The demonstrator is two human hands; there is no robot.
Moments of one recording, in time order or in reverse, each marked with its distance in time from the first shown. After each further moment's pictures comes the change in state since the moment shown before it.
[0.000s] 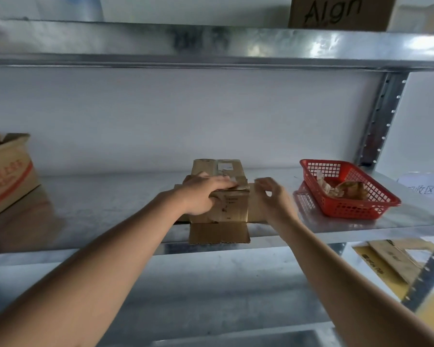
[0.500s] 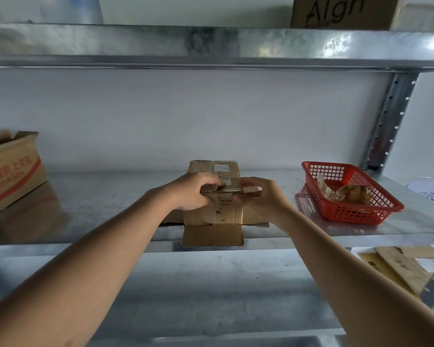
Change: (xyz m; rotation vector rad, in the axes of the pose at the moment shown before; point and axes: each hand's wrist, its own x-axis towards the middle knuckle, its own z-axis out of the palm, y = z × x) left_hand 0.003 -0.008 -0.005 -0.170 0.052 -0.092; right_hand 0.026 0.006 -0.005 0.068 -0.310 -0.174
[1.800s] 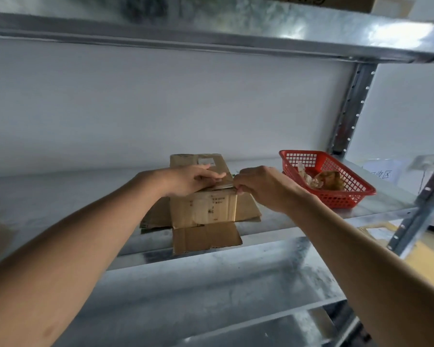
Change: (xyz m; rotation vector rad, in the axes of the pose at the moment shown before) left_hand 0.047 -0.007 -0.005 -0.045 -0.278 0.125; right_hand -0.002 -0.037 -0.038 -0.861 -0.221 -0.440
